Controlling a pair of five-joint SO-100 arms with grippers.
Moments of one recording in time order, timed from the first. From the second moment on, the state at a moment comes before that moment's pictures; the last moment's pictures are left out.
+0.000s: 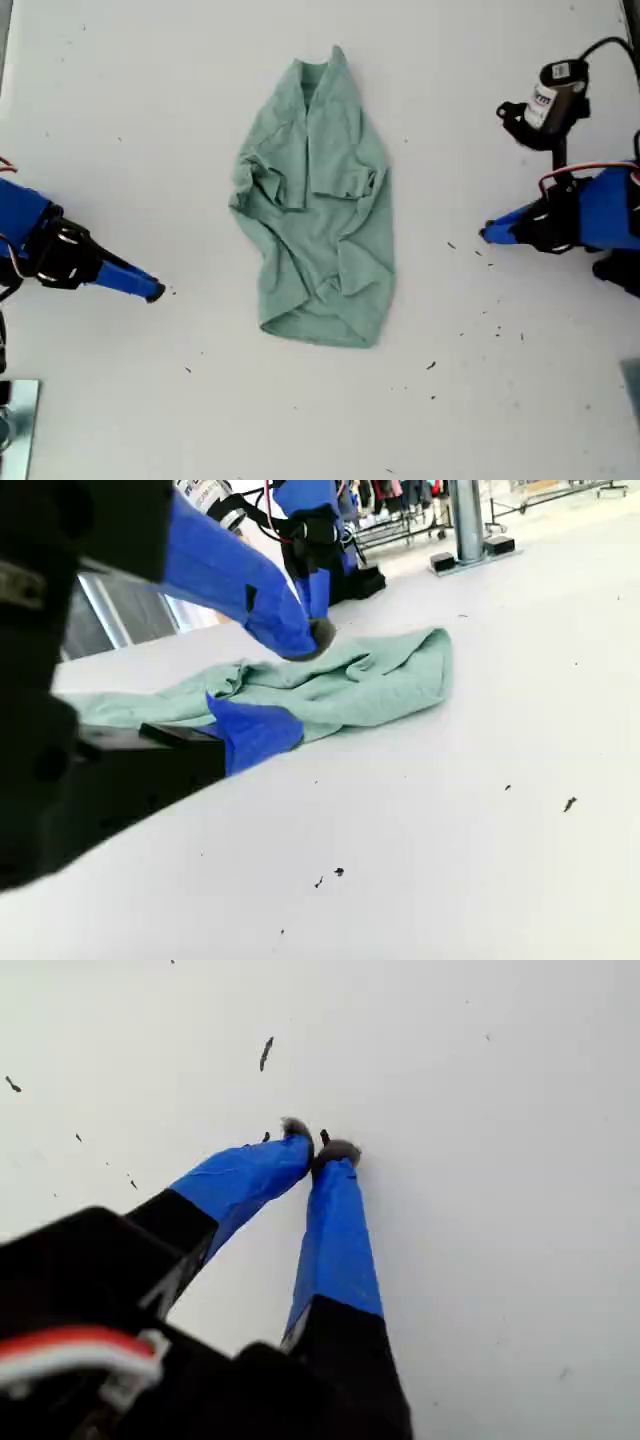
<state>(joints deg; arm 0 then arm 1) 12.8 206.0 185.3 58.6 11.4 10.2 200.0 175.1 78.2 -45.4</state>
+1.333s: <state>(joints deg) 7.9 206.0 183.8 59.5 -18.1 3.8 200.1 174.9 79.0 1.9</state>
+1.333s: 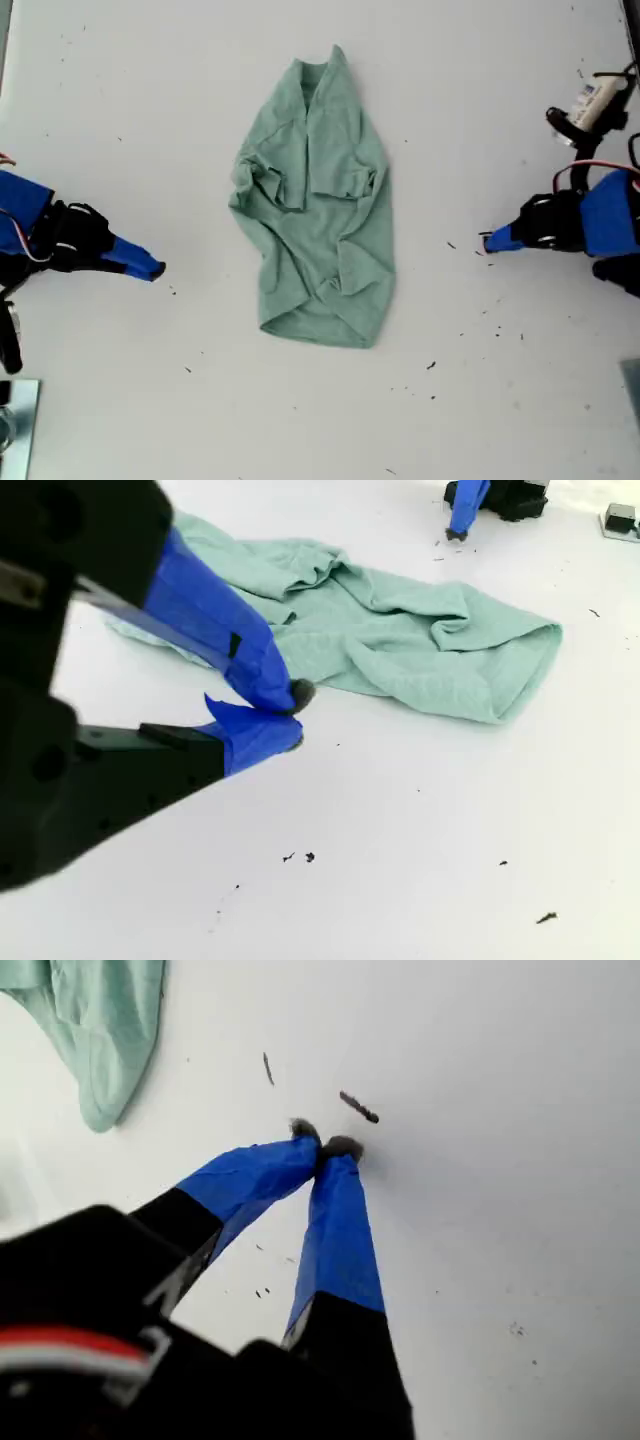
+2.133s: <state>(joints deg) 17.7 127.0 102.4 83.1 -20.7 -12.6 117.8 86.7 99.1 8.9</state>
